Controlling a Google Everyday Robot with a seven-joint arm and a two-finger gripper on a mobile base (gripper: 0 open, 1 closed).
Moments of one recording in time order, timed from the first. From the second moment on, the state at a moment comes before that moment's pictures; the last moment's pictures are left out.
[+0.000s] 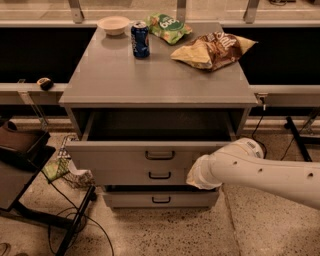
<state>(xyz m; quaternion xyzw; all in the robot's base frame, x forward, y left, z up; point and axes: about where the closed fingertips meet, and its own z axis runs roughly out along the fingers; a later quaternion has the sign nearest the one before) 0.533 -0.117 0.578 -0.62 0.74 -0.02 0.24</state>
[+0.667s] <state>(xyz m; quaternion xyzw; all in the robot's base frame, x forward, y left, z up) 0.576 -0.103 0.587 -0.63 0.74 -0.02 0.25</state>
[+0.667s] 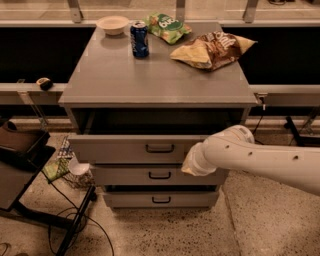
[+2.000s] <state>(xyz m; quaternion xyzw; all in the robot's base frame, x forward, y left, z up) 0.576 -0.103 0.587 -0.63 0.74 -0.02 0.25</state>
